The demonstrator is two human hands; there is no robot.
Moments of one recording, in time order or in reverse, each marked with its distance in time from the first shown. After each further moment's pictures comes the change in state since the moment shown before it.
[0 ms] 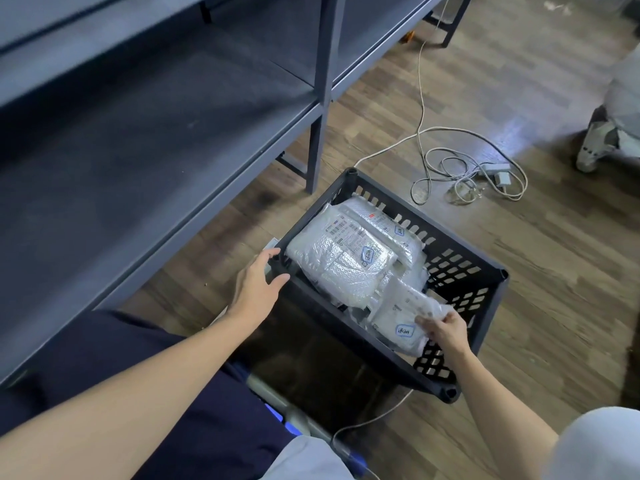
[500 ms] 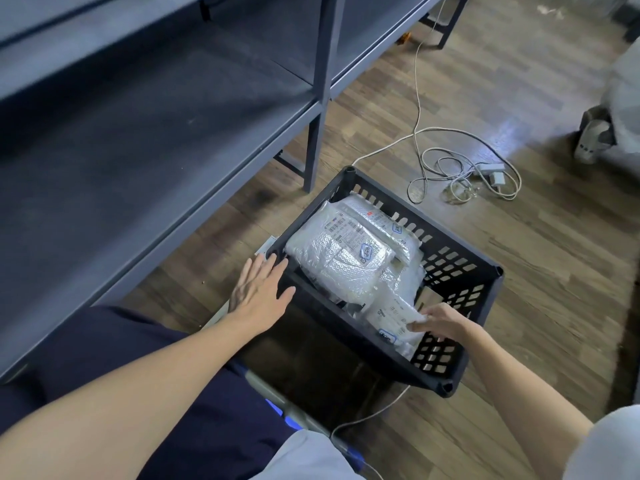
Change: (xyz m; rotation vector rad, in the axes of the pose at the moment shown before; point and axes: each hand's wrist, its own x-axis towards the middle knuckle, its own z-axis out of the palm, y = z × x) left_hand -0.004 -0.018 0.010 0.606 -0.222 0.198; right_hand 0.018 -0.040 -0.002 -0.987 -0.399 0.120
